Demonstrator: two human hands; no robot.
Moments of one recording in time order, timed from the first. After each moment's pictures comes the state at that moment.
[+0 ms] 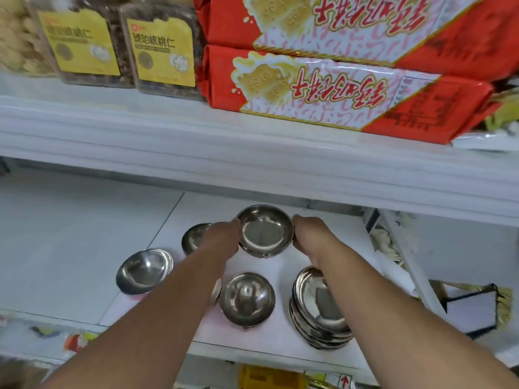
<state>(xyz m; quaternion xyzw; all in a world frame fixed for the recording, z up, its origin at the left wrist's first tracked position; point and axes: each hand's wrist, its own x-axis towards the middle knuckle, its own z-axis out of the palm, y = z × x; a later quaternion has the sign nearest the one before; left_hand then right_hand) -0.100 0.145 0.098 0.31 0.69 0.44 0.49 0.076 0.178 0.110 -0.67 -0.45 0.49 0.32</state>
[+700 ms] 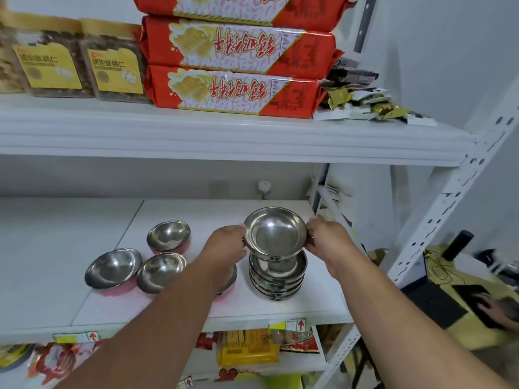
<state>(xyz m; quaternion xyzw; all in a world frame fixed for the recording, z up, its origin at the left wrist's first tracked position) -0.014 0.050 0.110 0.39 0.56 0.44 0.58 0.187 0.043 0.130 -0.67 -0.35 0.46 0.46</state>
